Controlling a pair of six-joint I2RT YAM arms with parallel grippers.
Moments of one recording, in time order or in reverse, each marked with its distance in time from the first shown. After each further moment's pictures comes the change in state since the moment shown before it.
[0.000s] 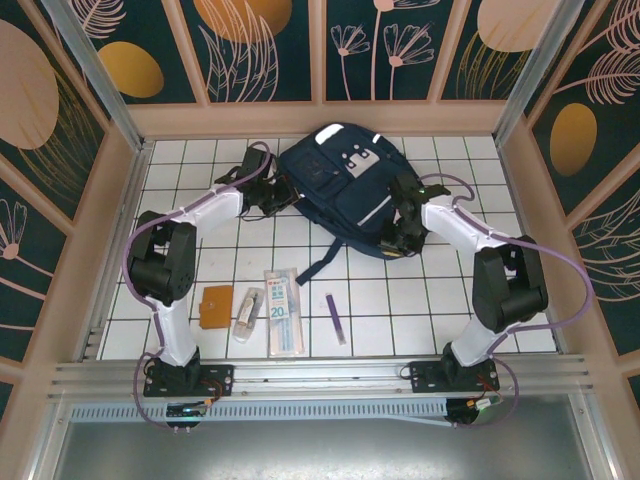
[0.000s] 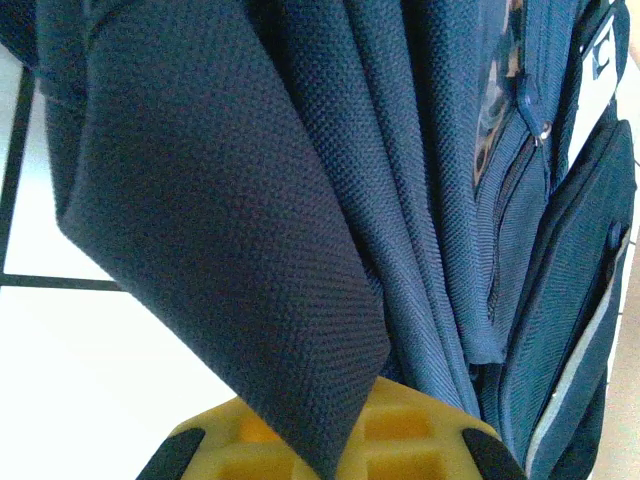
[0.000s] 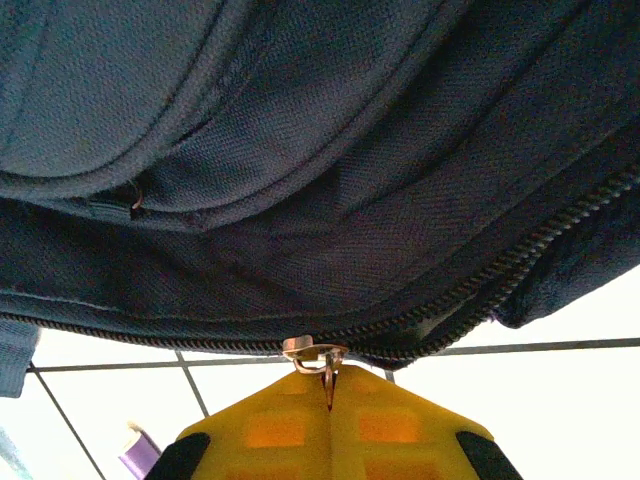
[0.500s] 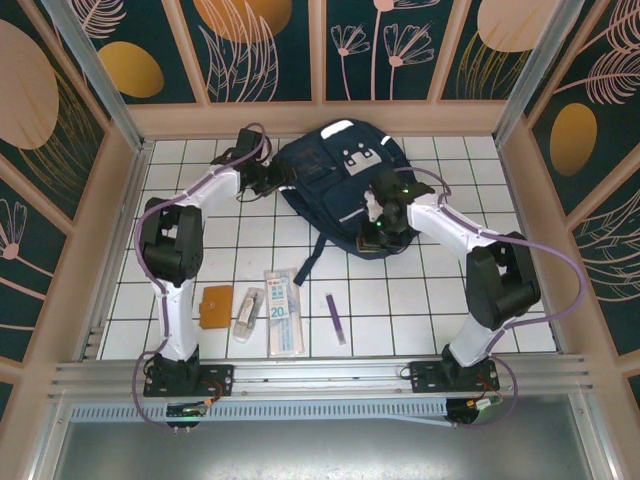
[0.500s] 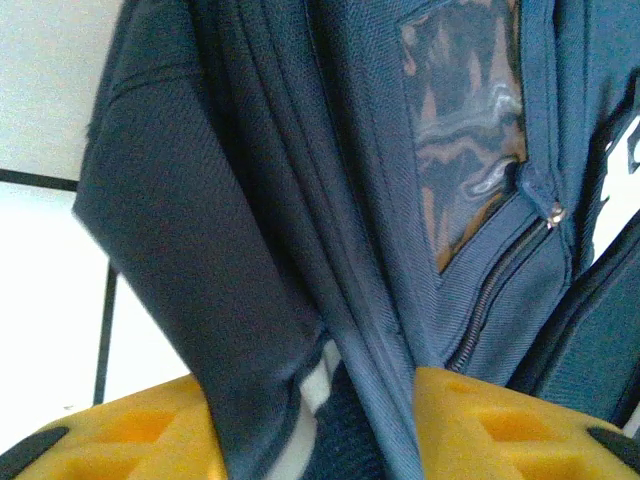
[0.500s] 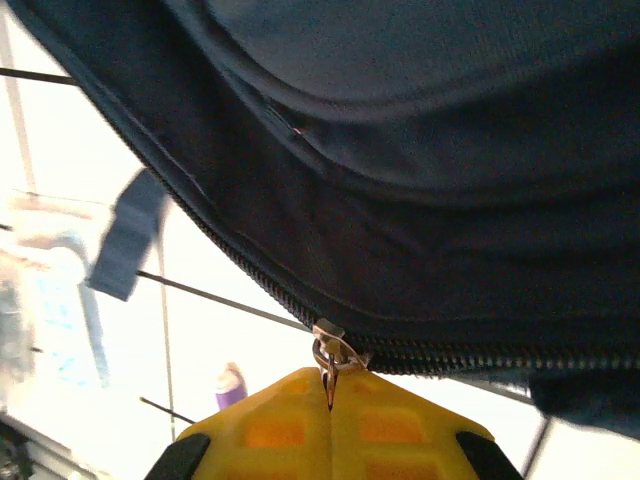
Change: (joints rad) left arm 0.077 0.160 0.253 -0.119 -0.006 0.168; right arm 0.115 0.035 0.073 0.086 -0.177 -0.184
